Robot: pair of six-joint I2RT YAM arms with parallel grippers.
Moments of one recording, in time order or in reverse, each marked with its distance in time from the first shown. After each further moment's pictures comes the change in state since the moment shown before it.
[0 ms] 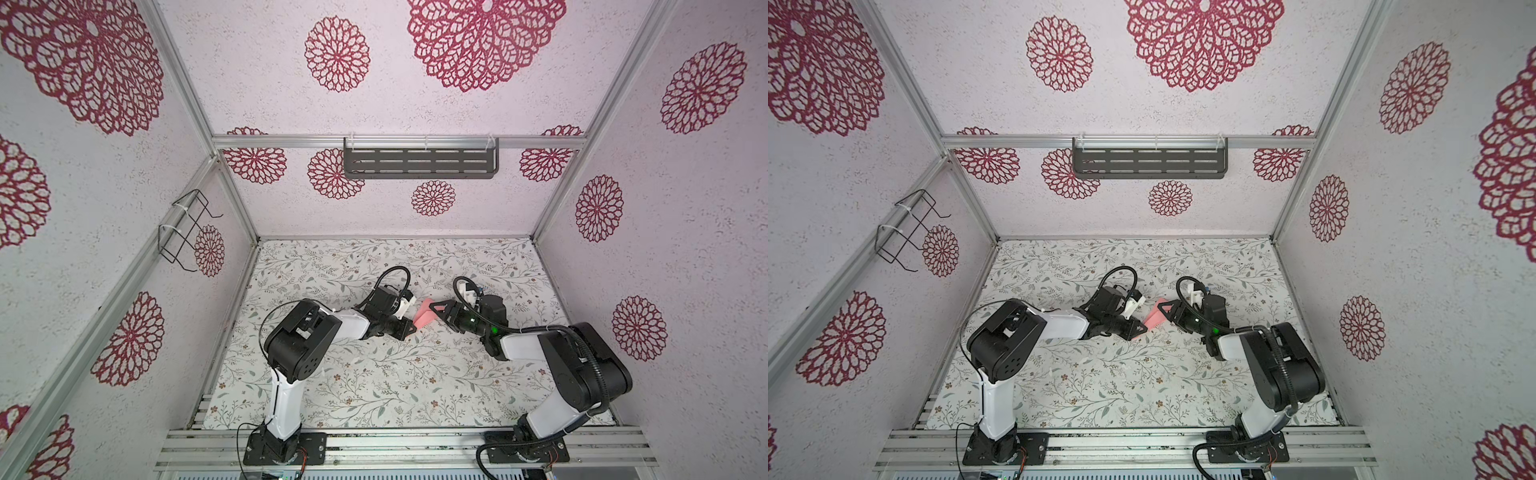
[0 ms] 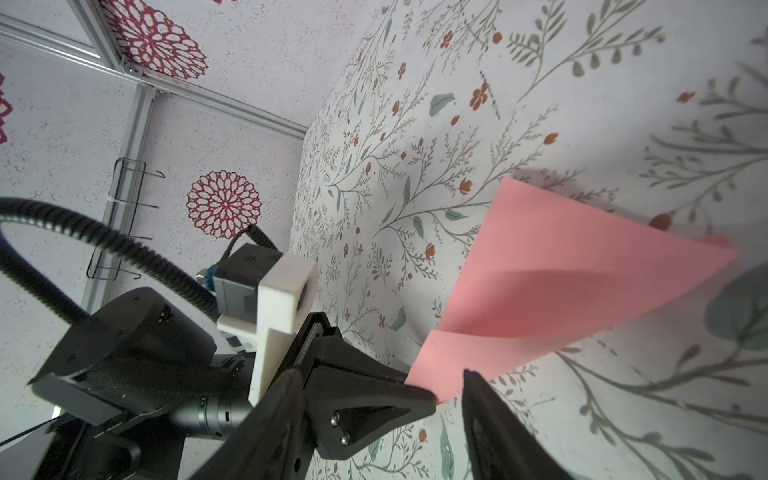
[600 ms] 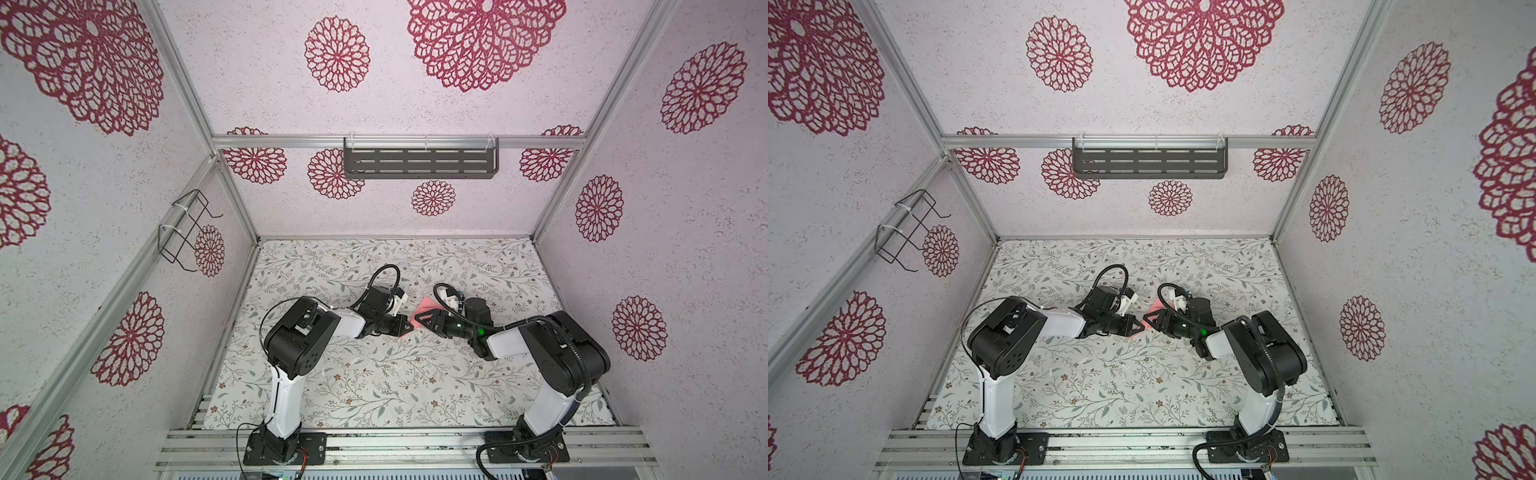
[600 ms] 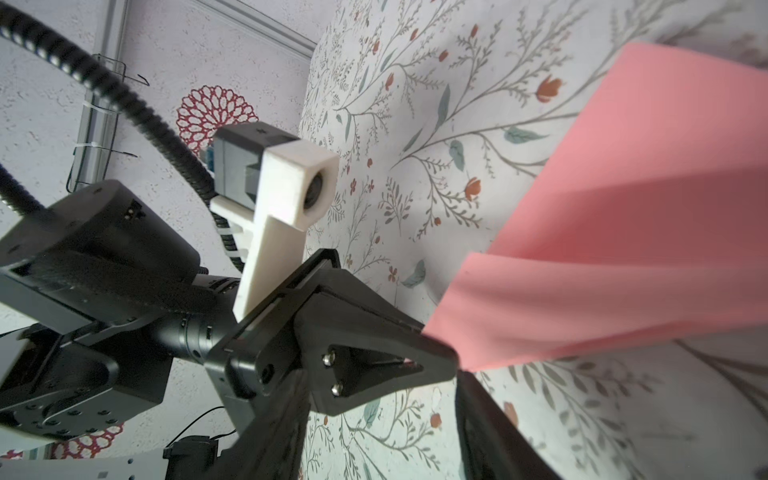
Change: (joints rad) left arm 0.049 0.023 -0.014 0.047 0.065 -0.182; right arm 0.092 0.133 0.064 0.032 -0.079 -0.064
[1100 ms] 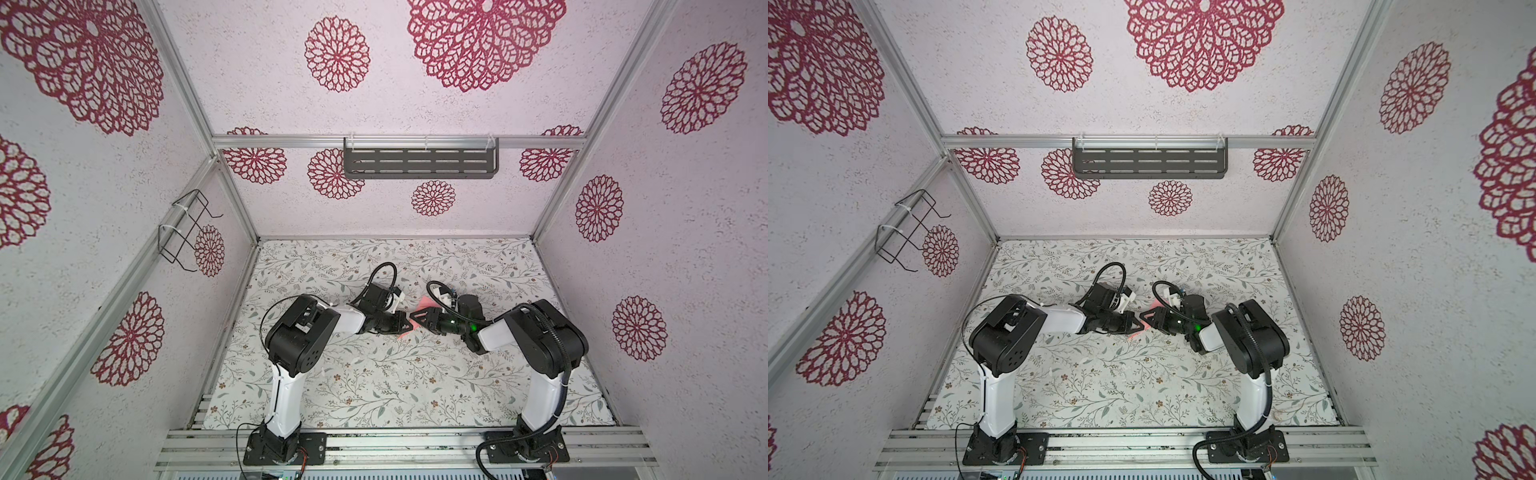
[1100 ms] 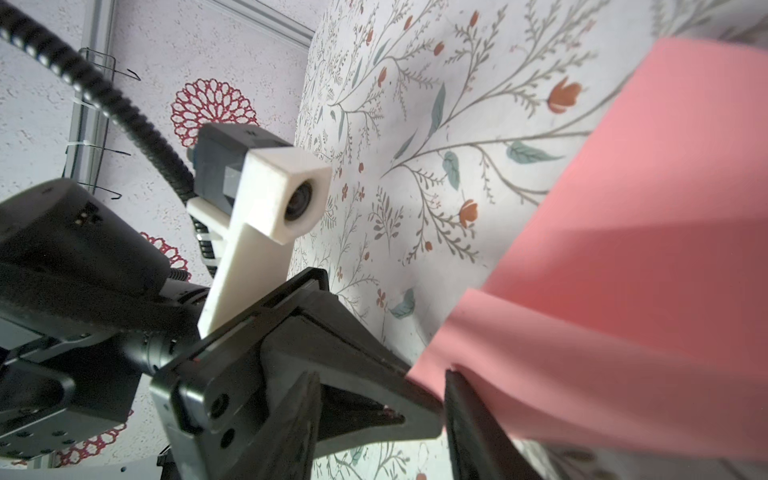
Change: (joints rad) left arm 0.019 0.027 0.063 -0.092 0.044 -0.108; right arm -0.003 0.155 0.074 0.065 -0.042 0.013
